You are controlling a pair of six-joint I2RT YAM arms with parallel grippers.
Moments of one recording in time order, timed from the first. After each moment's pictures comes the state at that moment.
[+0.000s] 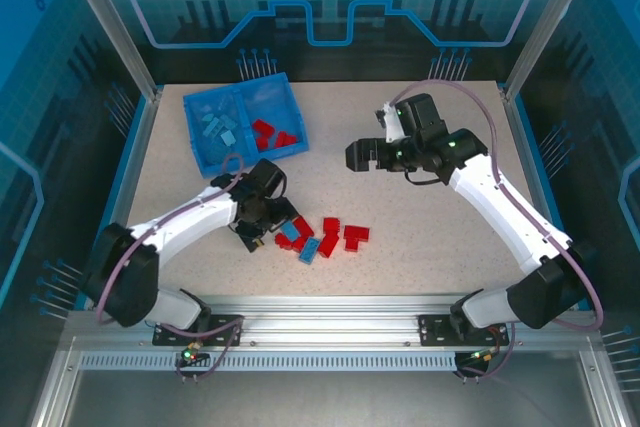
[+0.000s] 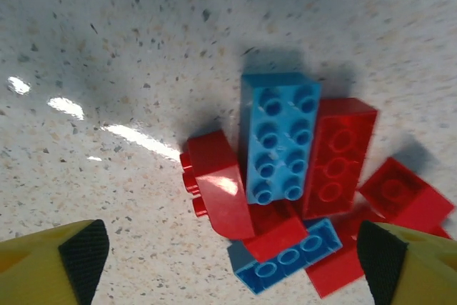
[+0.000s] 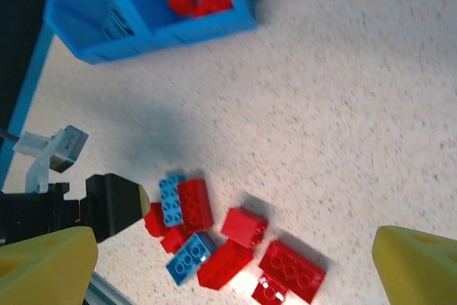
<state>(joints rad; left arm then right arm) -0.51 1.45 0.93 -0.83 0.13 -1.24 0.47 1.40 1.39 -0.84 -0.26 0.39</state>
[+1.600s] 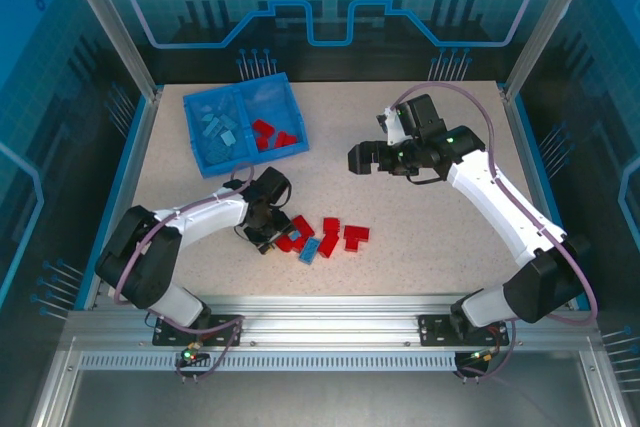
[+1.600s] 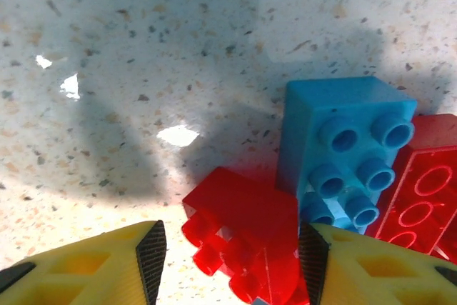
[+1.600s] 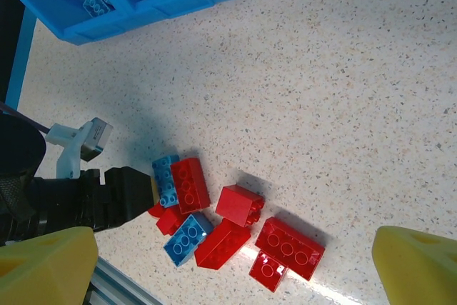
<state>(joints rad) -0.51 1.55 0.86 -0.71 0.17 -1.22 0.44 1.44 1.40 -0.90 -0.30 0.39</state>
